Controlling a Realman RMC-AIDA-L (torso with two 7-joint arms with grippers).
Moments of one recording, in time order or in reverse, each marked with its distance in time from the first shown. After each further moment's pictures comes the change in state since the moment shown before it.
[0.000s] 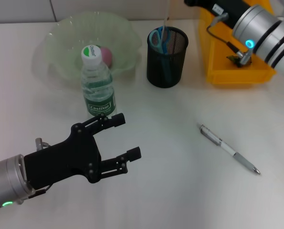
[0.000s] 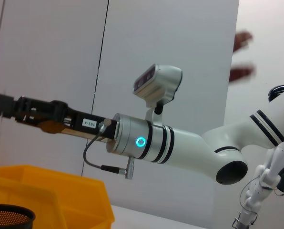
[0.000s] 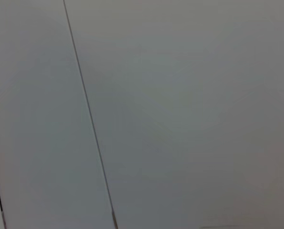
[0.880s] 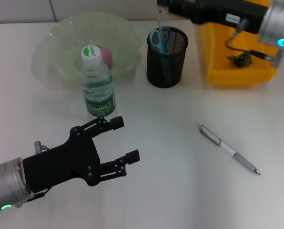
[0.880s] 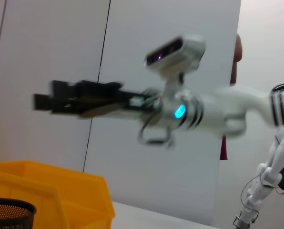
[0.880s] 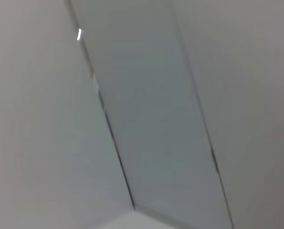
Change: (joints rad) left arm 0.013 0.000 0.003 0.000 0.002 -0.002 0.003; right arm -0.311 -0.017 -0.488 -0.799 -0.270 -0.068 0.845
